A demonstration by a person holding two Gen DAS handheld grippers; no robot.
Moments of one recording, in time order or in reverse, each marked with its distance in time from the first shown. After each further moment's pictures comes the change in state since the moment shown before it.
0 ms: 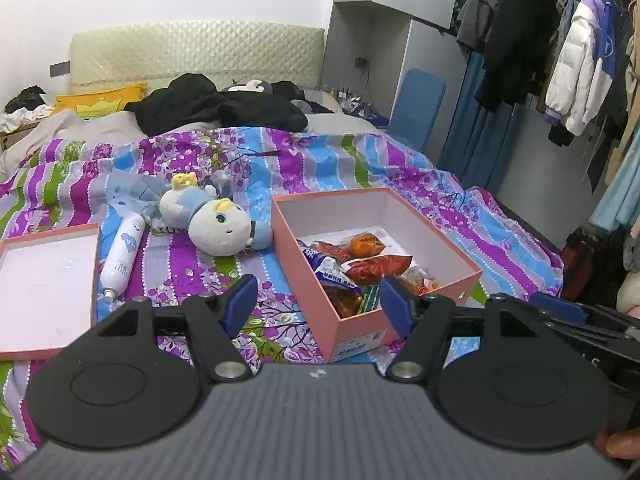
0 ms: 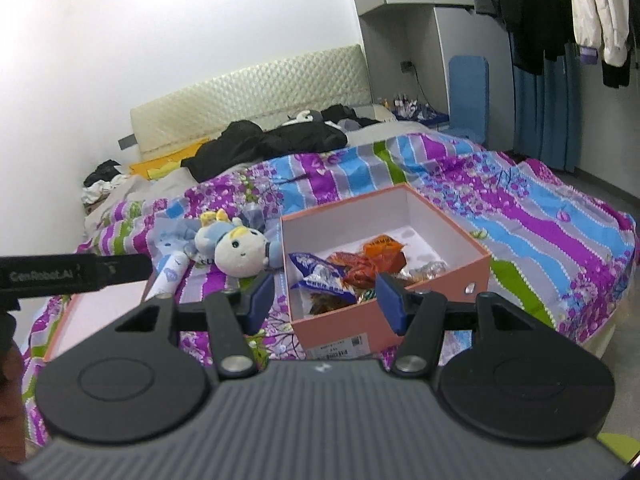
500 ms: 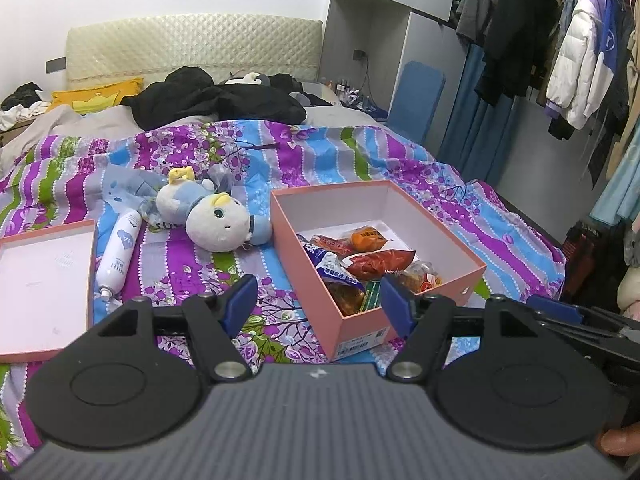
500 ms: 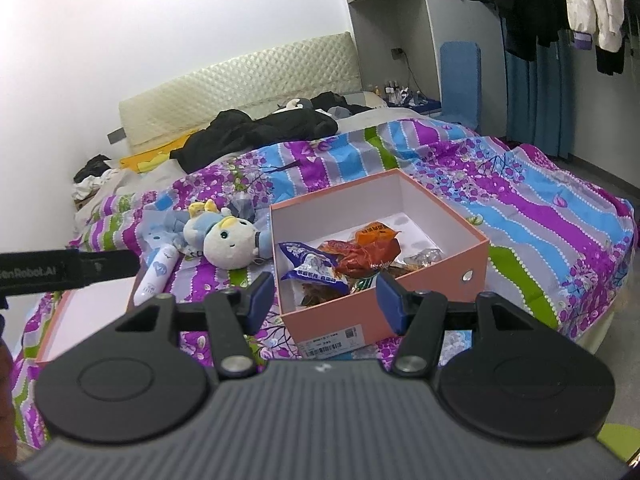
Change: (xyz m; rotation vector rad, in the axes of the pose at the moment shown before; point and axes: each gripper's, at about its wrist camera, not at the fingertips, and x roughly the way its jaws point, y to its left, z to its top) left arm 0.015 0.004 0.001 0.004 0.019 -0.006; right arm 0.013 -0.003 -0.004 0.024 0.028 -0.024
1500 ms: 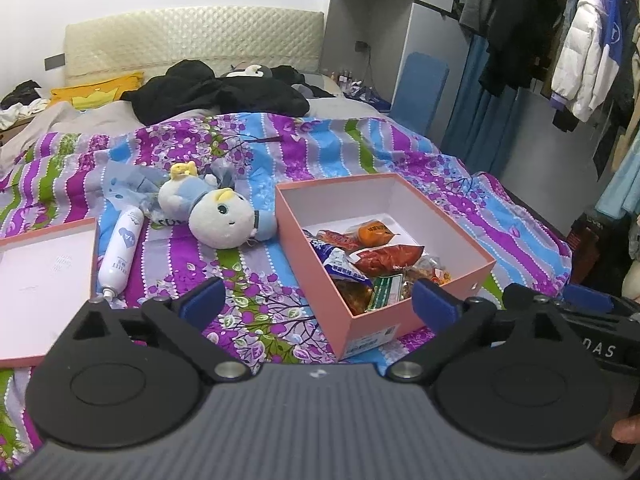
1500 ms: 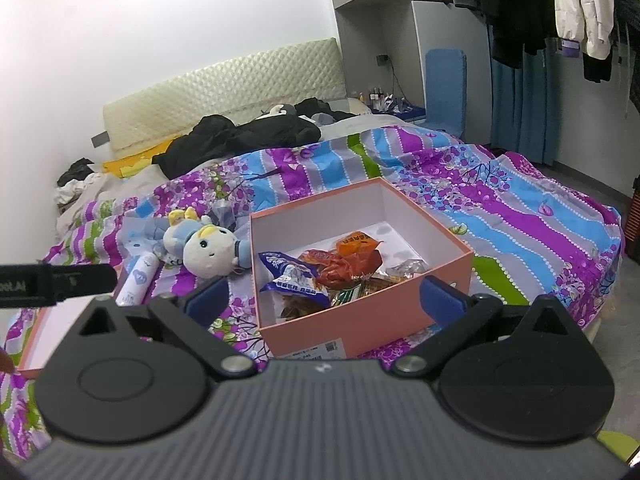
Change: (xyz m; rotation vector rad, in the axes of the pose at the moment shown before) left arm 0.015 0.007 0.008 0.008 0.027 0.015; right arm 0.009 -0.004 0.007 -0.003 -0.027 -0.048
